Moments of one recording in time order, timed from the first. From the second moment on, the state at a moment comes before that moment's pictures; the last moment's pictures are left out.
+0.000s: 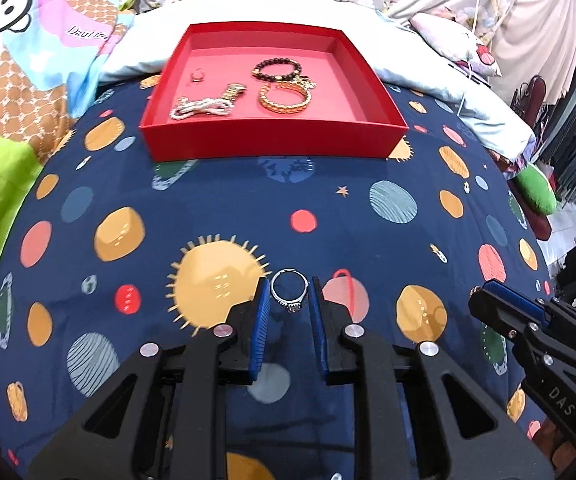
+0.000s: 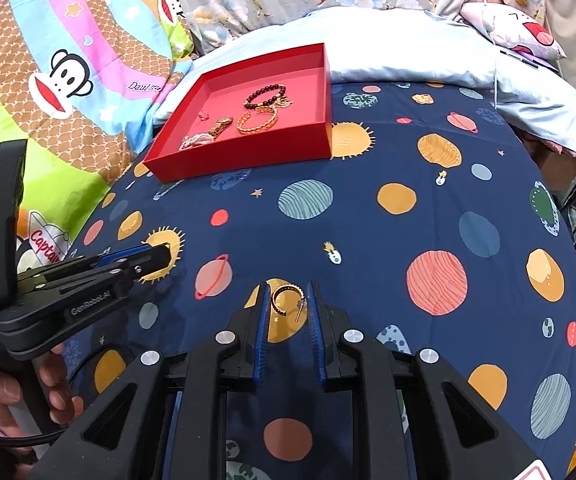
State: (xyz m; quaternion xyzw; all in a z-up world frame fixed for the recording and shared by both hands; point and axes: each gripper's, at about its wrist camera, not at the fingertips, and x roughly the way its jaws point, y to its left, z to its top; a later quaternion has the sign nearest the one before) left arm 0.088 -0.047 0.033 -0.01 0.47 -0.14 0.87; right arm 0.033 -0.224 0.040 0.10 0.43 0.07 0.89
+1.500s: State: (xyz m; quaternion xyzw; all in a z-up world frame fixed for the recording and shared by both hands) left arm 0.141 0.002 0.130 -0.04 0.38 -0.12 0.92; right arm 0.125 -0.207 0.131 0.08 0.34 0.11 0.93
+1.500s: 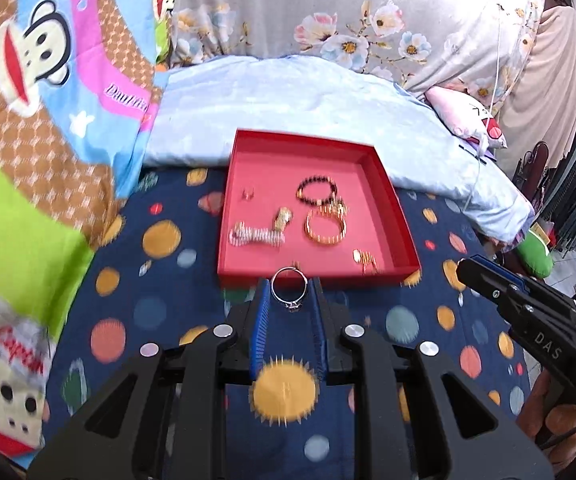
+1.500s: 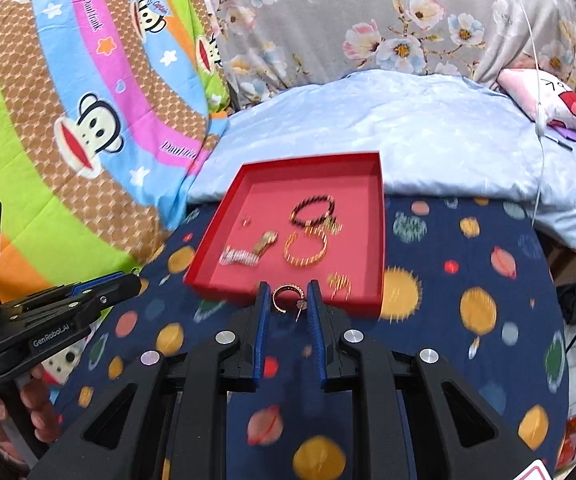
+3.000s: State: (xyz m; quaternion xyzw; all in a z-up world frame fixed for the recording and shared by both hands) left arm 0.365 -0.052 0.067 -0.01 0.43 -0.08 0.90; right arm 0.349 -0.223 0.061 0.10 0.41 0.08 0.90
